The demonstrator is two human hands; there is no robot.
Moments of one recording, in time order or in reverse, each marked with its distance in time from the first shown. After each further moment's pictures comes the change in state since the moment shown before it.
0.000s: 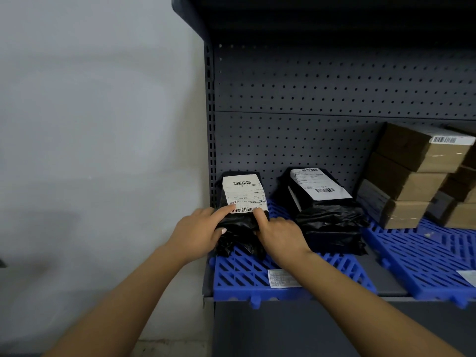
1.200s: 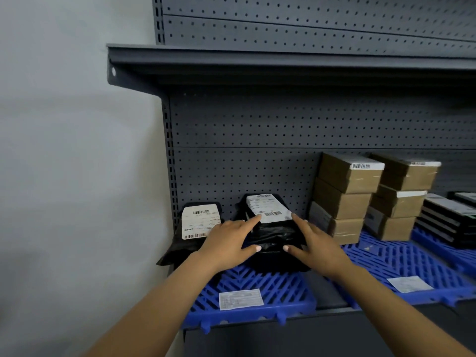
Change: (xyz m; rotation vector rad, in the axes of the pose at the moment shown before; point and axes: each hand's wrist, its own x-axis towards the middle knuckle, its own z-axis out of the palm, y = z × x) left_hand 0.067 0.142 -0.011 -0.025 -0.076 0.185; right_hand -0.072 0.168 -0.034 0.384 -0.148 0.290
